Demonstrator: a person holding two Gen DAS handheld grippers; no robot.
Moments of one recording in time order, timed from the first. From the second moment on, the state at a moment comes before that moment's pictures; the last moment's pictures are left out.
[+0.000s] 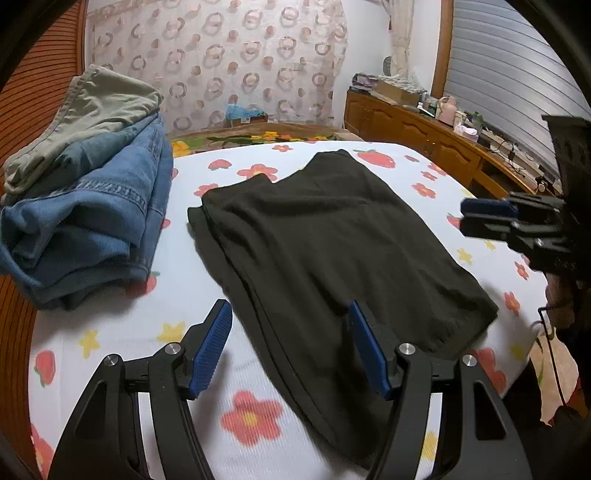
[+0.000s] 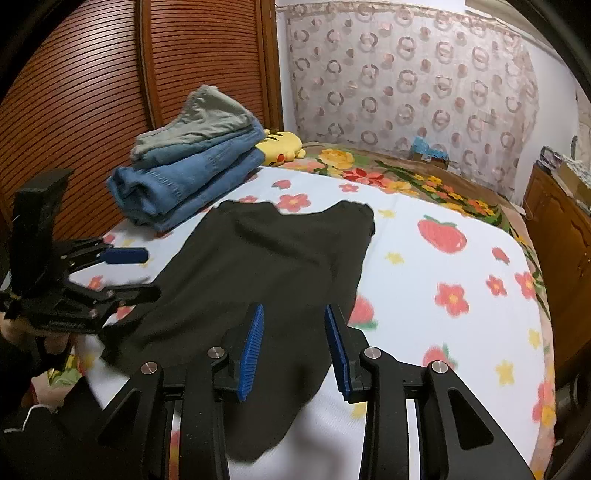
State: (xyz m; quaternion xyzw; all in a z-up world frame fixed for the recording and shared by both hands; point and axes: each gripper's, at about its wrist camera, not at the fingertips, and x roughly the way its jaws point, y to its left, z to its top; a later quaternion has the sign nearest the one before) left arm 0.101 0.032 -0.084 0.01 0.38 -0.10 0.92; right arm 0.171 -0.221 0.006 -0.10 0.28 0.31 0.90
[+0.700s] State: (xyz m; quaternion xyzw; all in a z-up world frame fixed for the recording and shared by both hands) left arm 0.054 0.031 -0.098 -0.01 0.40 -0.11 0.91; right arm 0.123 -0.230 -0.018 -0.10 0.30 0.30 0.90
